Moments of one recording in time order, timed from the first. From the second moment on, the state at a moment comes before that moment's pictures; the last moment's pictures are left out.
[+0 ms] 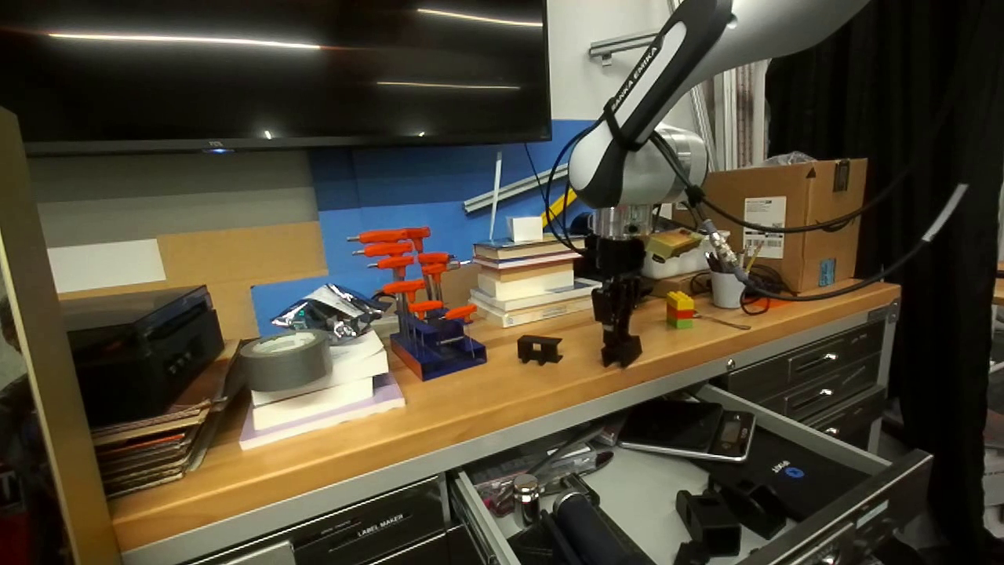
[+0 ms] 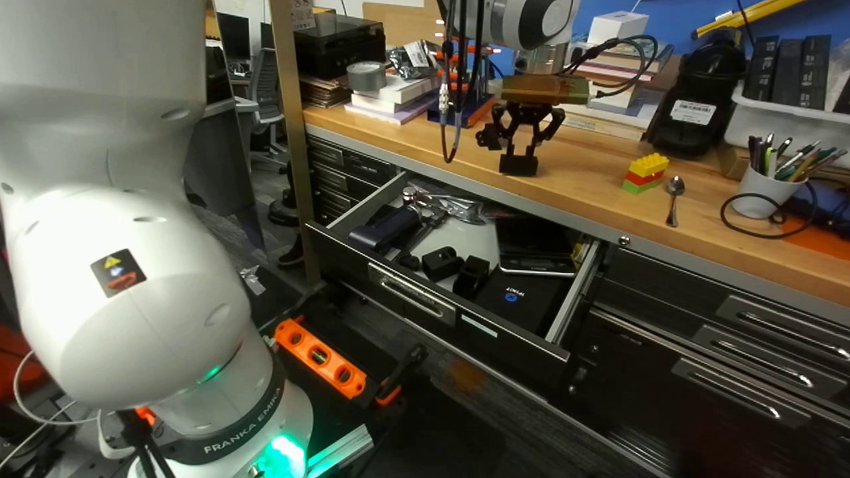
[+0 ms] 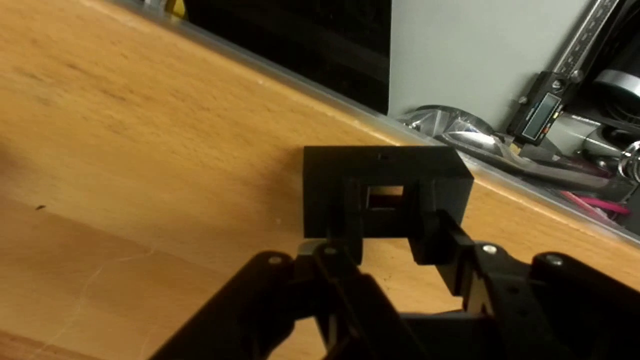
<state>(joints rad) -0.10 0.36 0.03 -1.88 0.01 2.30 -0.56</state>
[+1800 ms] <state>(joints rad) 0.05 0.49 0.11 -2.09 -0.08 2.11 -0.40</state>
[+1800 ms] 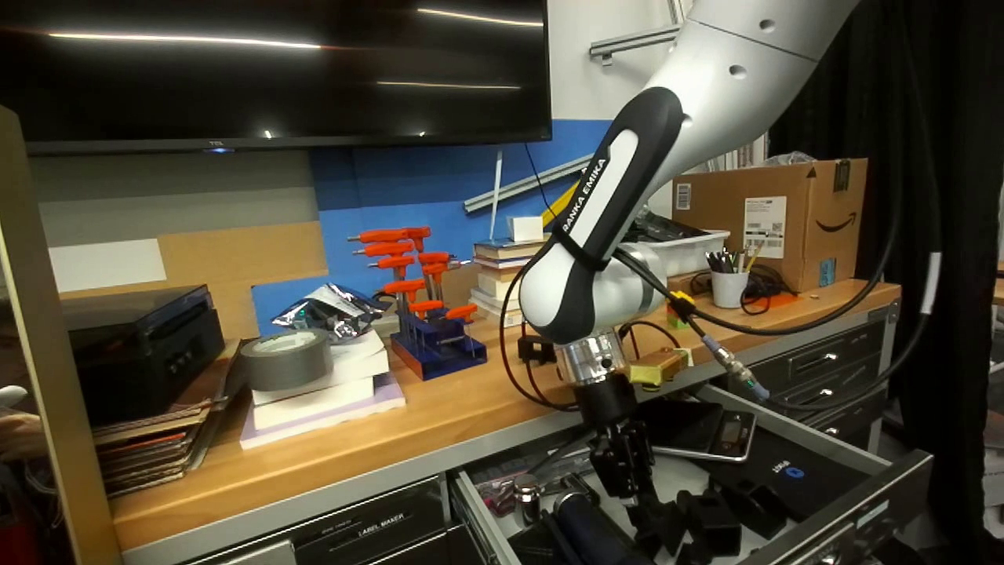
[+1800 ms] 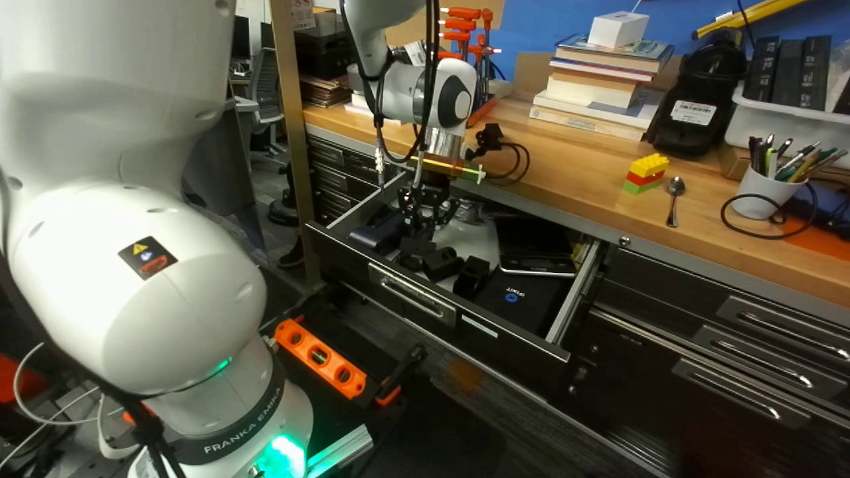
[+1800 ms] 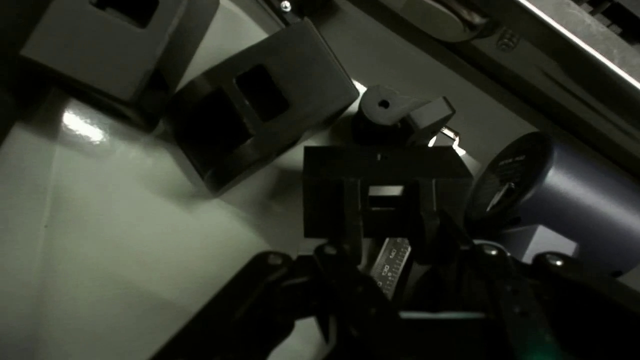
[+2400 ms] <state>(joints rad) 0.07 0.56 0.11 -2.00 -0.11 2.07 -0.42</state>
